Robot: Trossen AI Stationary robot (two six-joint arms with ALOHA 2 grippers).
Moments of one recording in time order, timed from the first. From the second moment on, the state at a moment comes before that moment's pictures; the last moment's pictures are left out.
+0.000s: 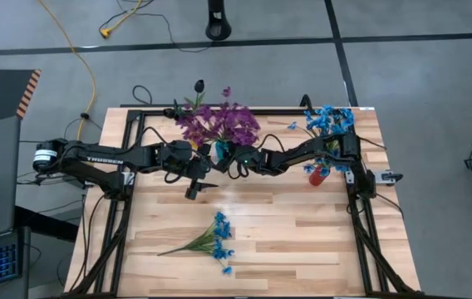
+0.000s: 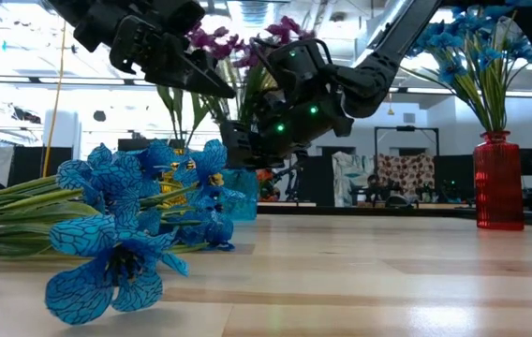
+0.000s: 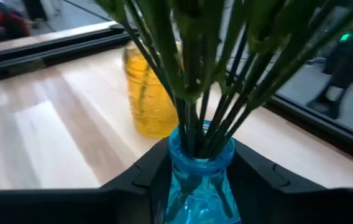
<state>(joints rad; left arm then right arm) 0.12 1.24 0.72 -0.01 0.20 0.38 -0.14 2.09 1.15 0.57 0.56 0.19</state>
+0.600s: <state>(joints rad) 0.05 0.99 0.72 -0.28 0.20 0.27 -0.14 2.08 1.15 0.55 0.61 0.22</state>
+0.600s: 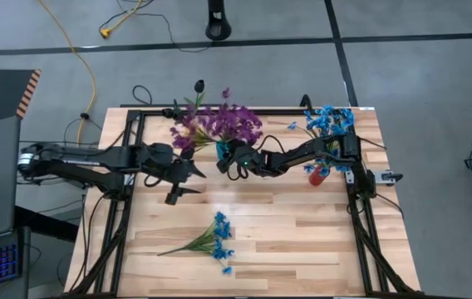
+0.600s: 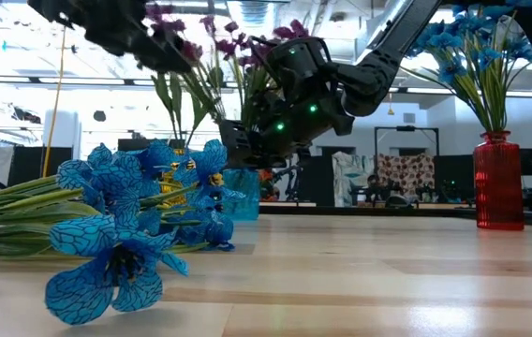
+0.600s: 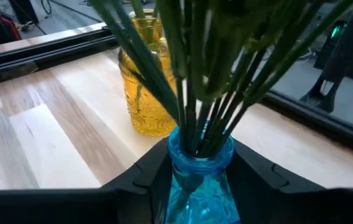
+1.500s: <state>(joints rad) 0.03 0.99 0.72 -0.06 0.20 0.33 -0.14 2.09 1.15 0.55 0.61 0.24</state>
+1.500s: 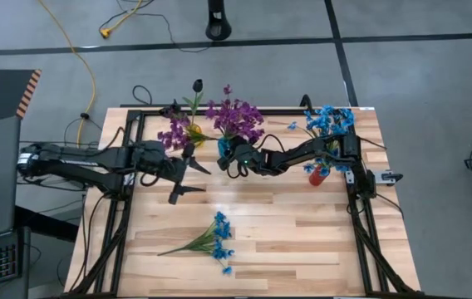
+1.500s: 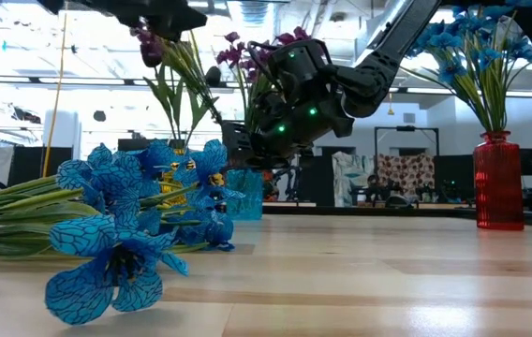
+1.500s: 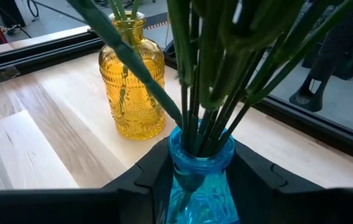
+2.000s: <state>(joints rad) 0.03 1.25 0.72 0.12 0.17 0.30 -0.14 2.09 1.15 0.55 0.61 0.24</state>
